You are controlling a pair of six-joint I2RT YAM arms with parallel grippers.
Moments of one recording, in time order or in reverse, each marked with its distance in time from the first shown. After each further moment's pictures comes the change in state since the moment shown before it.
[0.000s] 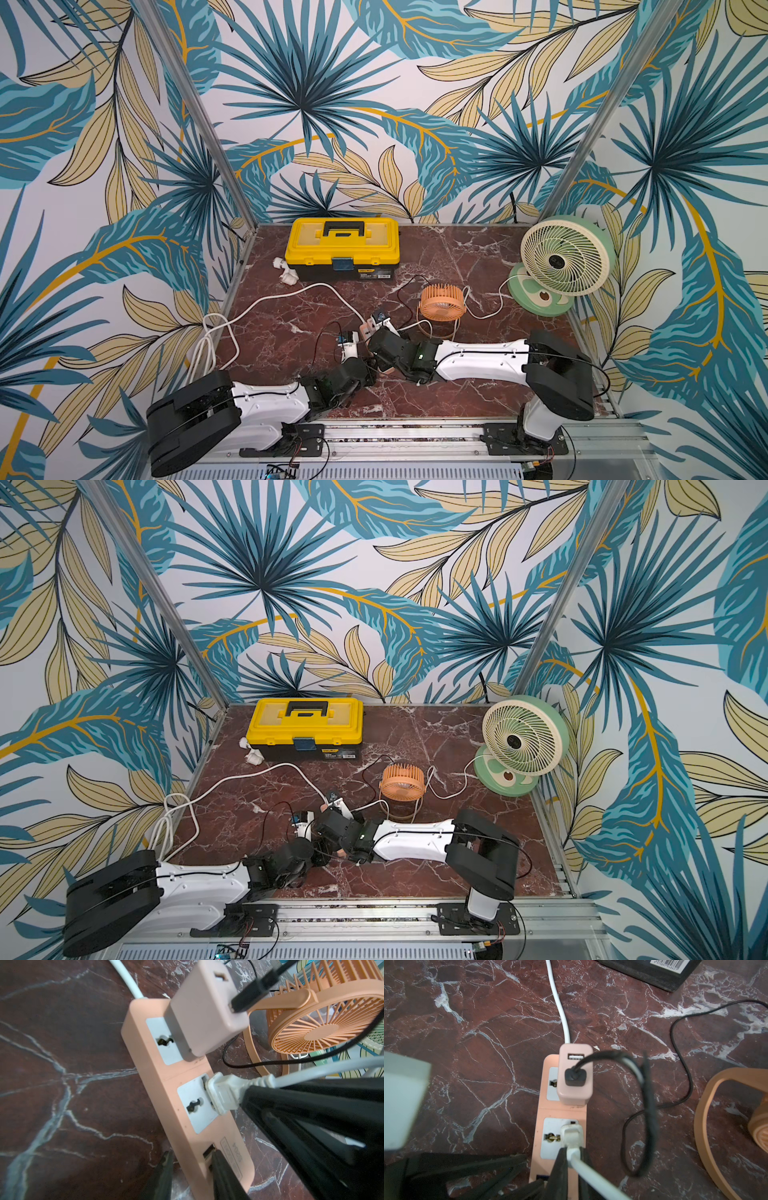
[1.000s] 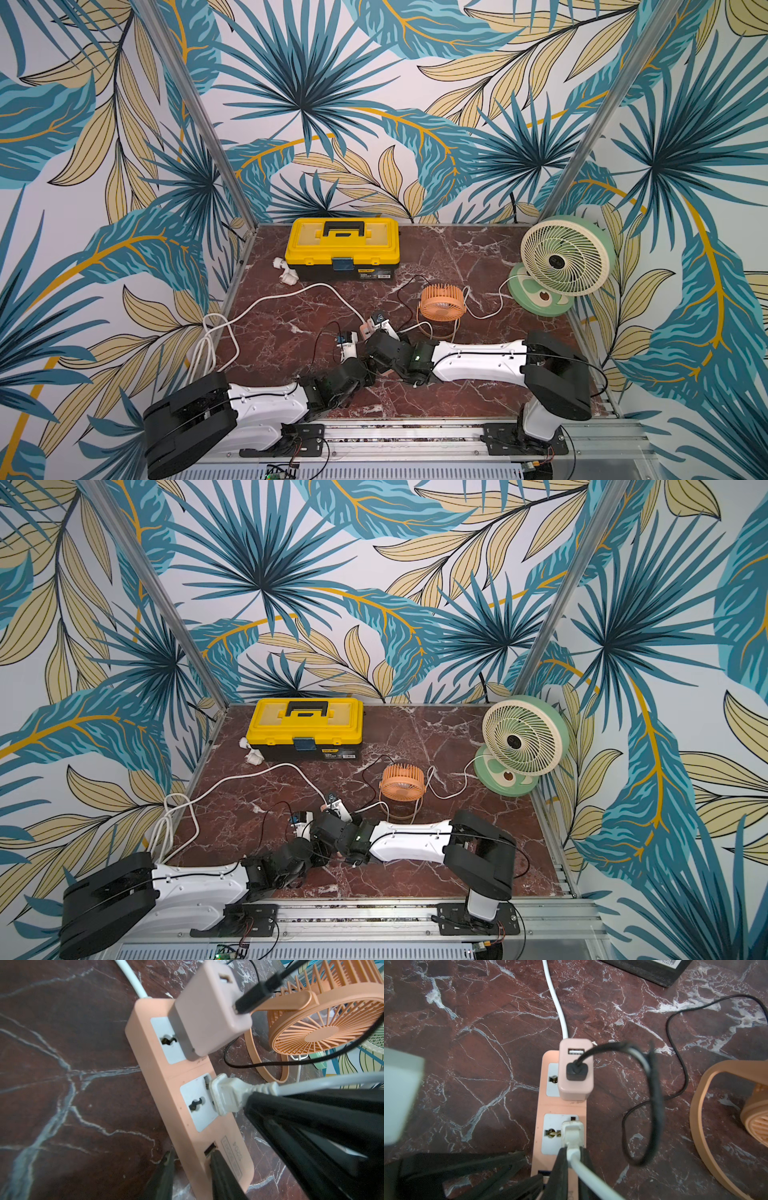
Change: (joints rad) left arm 0.001 -0.034 0.000 -0.040 -0.002 -0.018; right arm 0.018 0.013 0.036 -0.064 0.023 0.039
